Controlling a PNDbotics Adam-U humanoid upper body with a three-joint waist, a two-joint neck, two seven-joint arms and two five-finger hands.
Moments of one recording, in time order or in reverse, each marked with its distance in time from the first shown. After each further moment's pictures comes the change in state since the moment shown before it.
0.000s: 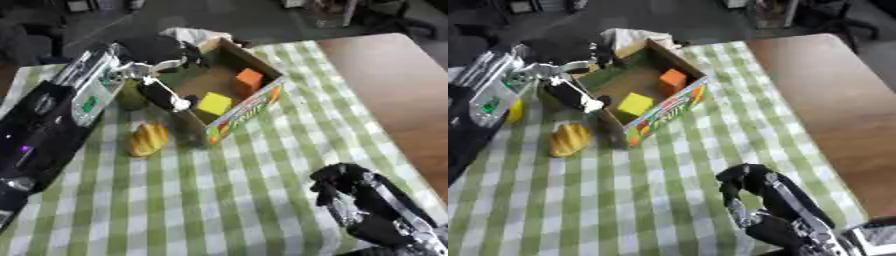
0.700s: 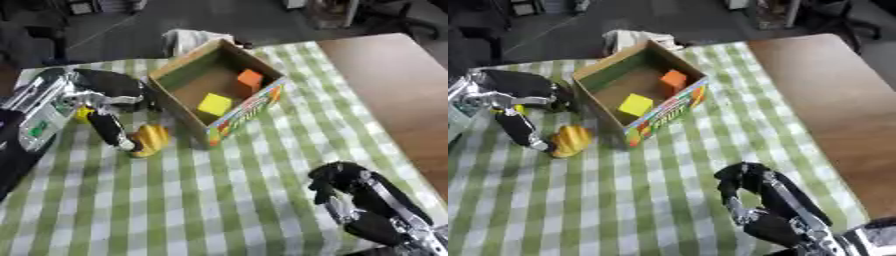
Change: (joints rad) left arm 0.117 0.067 -0.006 0.077 -0.069 0.009 -0.111; right arm 0.001 0.000 -0.003 0.005 0.006 -0.002 -0.005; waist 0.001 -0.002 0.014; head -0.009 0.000
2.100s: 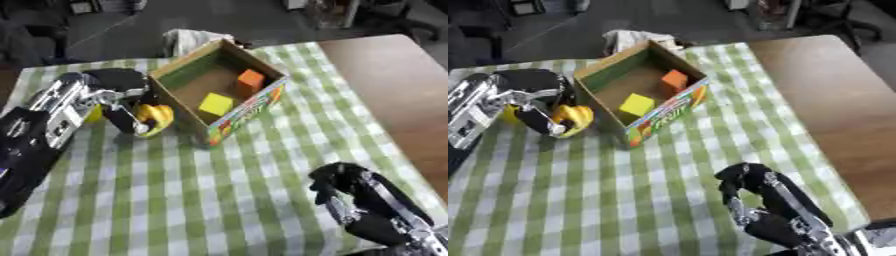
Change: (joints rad) left arm -0.064 -0.057 0.049 0.051 -0.026 0.020 0.136; right arm 0.005 0.000 0.000 0.000 0.000 0.001 0.000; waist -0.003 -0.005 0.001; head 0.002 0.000
